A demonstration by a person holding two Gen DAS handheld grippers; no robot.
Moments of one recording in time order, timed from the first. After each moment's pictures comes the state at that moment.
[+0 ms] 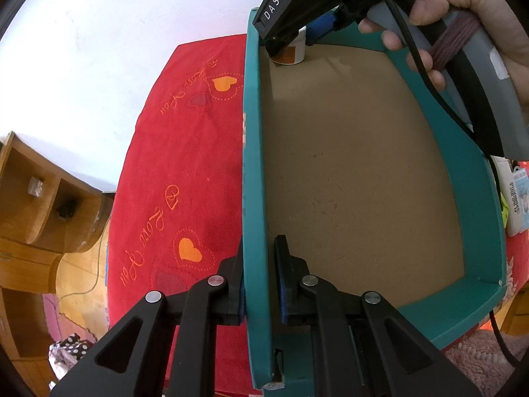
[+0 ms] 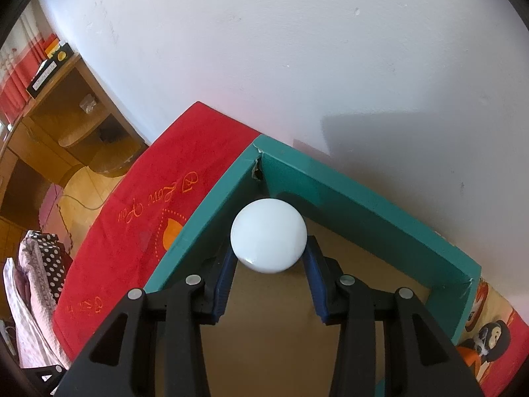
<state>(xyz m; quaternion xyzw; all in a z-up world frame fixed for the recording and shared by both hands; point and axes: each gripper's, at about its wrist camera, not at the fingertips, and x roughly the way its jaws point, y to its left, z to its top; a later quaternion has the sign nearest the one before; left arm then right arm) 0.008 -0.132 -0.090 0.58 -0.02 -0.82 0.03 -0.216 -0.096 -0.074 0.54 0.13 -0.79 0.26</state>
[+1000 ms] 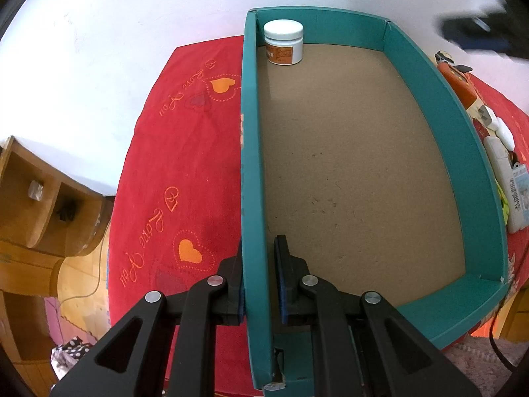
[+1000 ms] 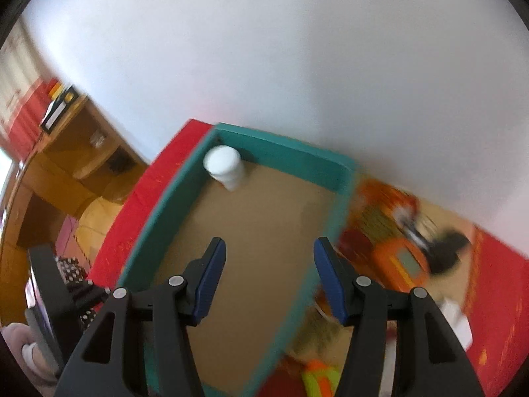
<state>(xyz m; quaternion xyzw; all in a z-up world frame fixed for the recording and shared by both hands) 0.005 -0.131 -0.091 0.58 -0.03 -0.82 0.03 -0.141 0.040 0.003 0.52 0.05 -0.82 0.23</state>
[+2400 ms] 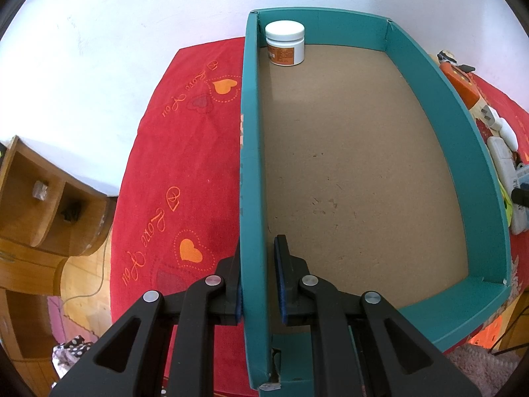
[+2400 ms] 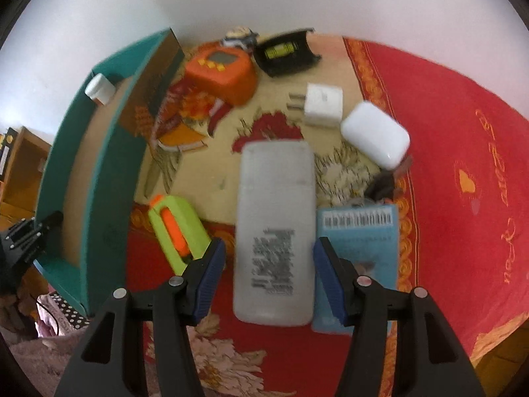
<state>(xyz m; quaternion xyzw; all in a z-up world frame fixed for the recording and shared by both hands) 0.005 -0.132 -0.091 0.57 -0.03 -0.82 0.03 -0.051 0.192 -0.081 0.60 -0.02 -0.79 0.08</state>
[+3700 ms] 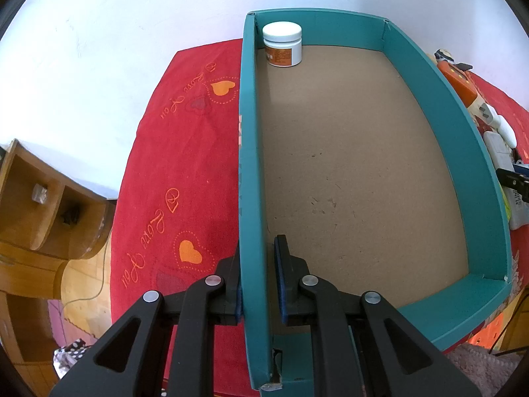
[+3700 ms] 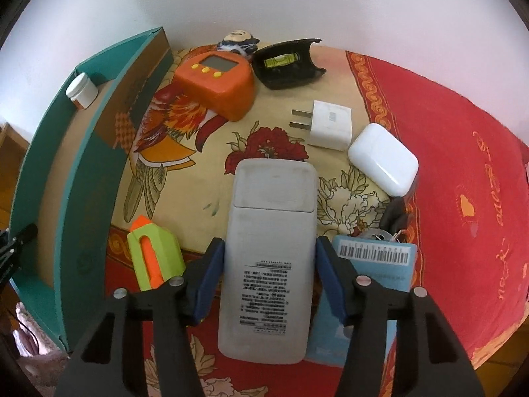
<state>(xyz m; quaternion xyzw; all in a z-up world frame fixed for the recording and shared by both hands) 0.006 -0.129 -0.092 0.57 -0.04 -0.82 0.03 -0.061 0.182 -0.090 0.58 0.02 -0.82 0.04</state>
